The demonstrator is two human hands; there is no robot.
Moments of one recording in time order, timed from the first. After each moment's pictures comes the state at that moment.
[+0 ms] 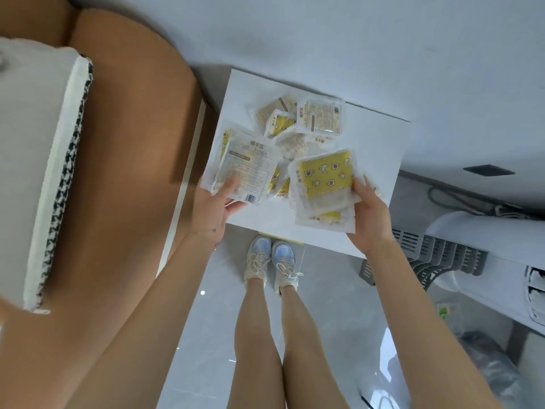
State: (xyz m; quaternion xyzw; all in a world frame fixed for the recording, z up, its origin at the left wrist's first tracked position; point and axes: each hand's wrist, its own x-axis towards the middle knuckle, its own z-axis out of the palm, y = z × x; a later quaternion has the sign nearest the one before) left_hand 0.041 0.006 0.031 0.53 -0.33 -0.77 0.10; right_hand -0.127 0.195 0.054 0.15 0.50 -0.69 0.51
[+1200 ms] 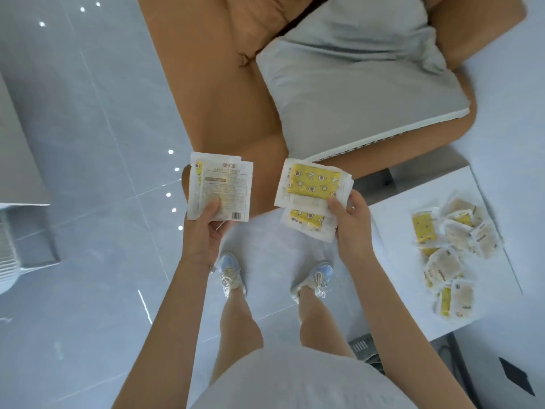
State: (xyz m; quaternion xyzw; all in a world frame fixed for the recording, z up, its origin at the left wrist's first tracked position) left_hand 0.498 0.087 0.161 0.60 -0.01 -0.60 0.52; right_hand 0.260 0.047 0.186 -0.25 0.68 -0.36 0.59
